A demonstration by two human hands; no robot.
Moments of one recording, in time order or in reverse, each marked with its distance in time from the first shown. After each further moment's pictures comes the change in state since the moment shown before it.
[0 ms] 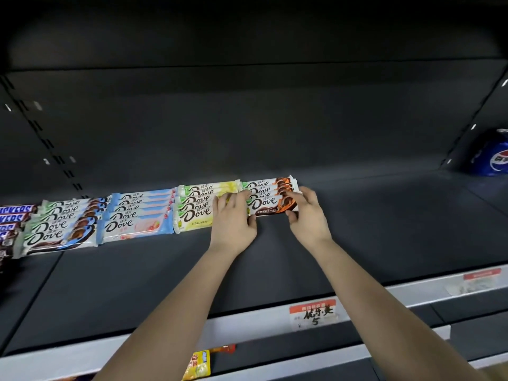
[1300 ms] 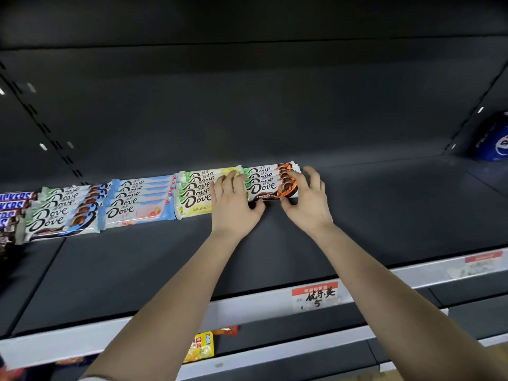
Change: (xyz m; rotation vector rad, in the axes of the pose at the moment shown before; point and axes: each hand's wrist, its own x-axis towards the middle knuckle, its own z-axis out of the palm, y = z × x) left_hand 0.000 0.002 0.000 0.042 0.078 -0.051; right_hand -0.002 -0.008 -0.002 -0.100 0.080 -0.066
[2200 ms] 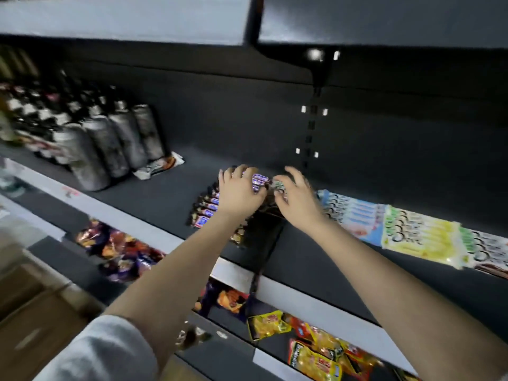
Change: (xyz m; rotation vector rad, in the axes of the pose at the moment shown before) left_hand -0.067 -0.301 -0.236 0.285 0.190 -0.415; right_hand -0.039 -0.368 0.157 0.150 -0.323 -0.678
